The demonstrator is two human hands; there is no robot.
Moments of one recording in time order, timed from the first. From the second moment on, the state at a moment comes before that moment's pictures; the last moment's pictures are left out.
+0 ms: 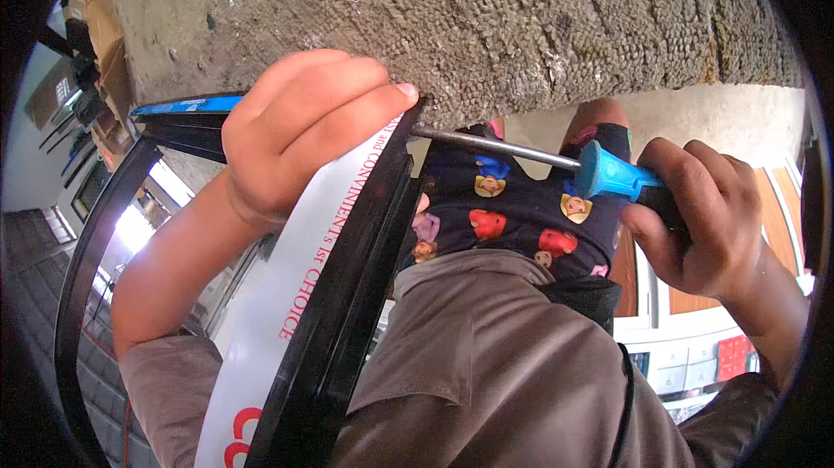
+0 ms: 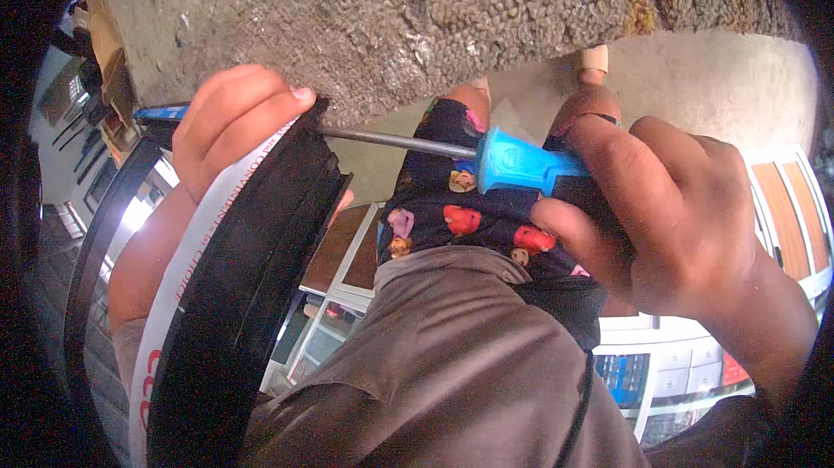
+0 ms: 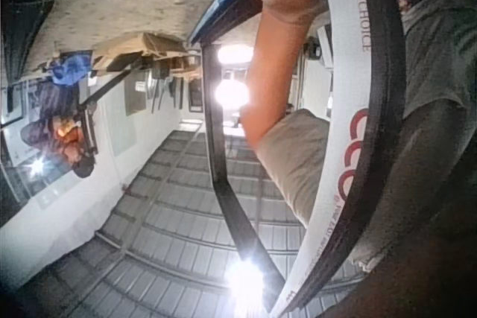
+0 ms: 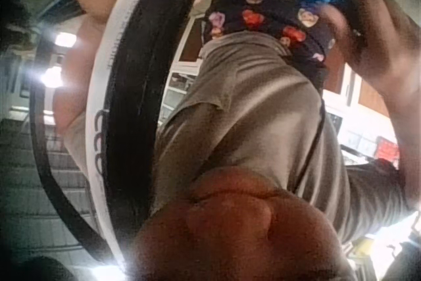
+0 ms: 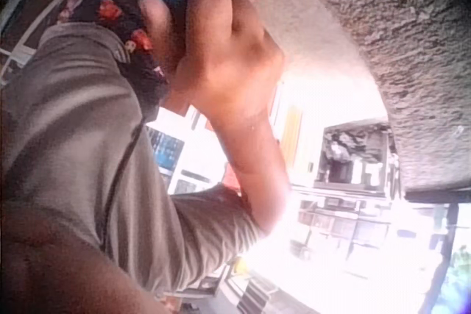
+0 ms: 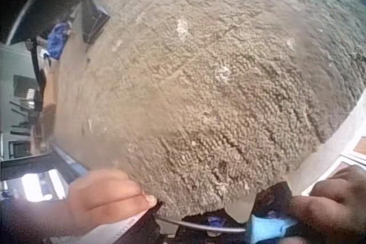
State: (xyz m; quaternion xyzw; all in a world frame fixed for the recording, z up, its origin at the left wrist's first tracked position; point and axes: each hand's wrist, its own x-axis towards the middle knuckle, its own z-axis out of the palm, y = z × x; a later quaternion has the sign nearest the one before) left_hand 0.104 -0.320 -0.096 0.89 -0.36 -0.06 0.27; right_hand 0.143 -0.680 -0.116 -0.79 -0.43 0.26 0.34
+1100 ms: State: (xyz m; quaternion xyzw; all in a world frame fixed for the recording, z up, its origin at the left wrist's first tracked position) left_hand 0.090 -0.313 -0.080 0.87 -0.41 -0.14 0.23; right_hand 0.158 -0.664 -0.092 -0.61 -0.05 0.68 0.40
